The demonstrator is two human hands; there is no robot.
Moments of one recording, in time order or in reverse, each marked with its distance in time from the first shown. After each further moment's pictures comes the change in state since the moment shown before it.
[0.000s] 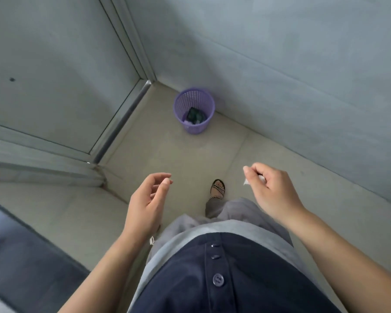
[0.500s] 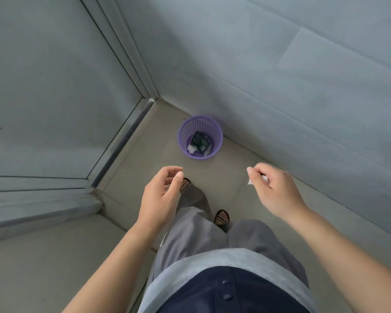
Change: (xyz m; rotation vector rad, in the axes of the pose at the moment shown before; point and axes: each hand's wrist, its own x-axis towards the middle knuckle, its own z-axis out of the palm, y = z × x) left_hand 0.242 0.078 0.007 0.074 -0.030 -0.032; right_hand 0.247 -0.029 -0.010 -0.020 -0.066 0.070
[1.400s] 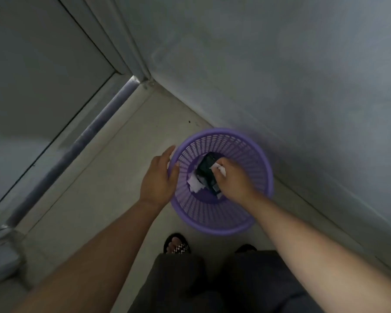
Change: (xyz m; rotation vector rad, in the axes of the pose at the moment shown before) left_hand 0.490 -0.370 0.175 0.311 0.066 0.027; right_hand 0.476 0.298 0.358 -0.147 -0.292 -0.041
